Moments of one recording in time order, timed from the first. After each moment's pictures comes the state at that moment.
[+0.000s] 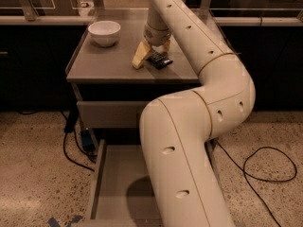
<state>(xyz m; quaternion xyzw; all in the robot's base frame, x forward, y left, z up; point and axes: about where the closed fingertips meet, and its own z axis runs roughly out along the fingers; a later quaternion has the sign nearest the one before) 0.804 -0.019 0.797 -0.38 0.92 0.02 0.12</state>
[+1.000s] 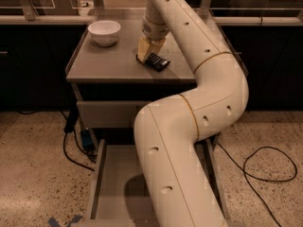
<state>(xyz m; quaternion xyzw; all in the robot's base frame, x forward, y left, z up) 0.804 -0.014 0.830 -0.38 0.92 0.03 0.14</state>
